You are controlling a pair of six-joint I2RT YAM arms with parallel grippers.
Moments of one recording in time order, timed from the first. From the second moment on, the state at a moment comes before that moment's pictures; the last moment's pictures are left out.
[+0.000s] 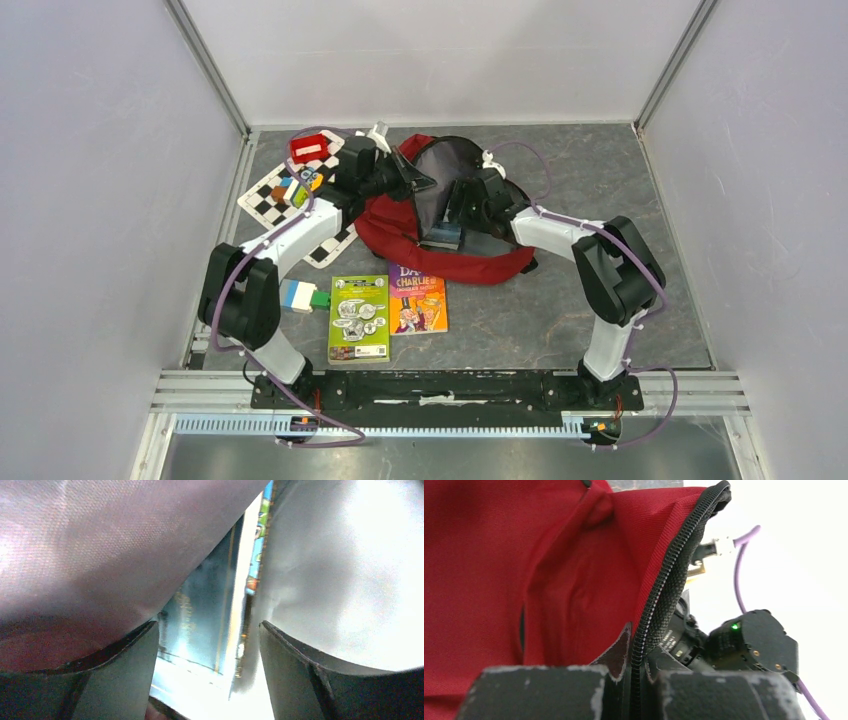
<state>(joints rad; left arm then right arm) -0.43 1.63 1.20 0.04 0.39 -0.93 0.56 1.84 1.15 0.00 0.07 0.74</state>
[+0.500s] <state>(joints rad) -0.39 1.63 1.16 0.00 0.37 -0.93 0.56 1.82 1.12 -0.02 0.03 0.56</state>
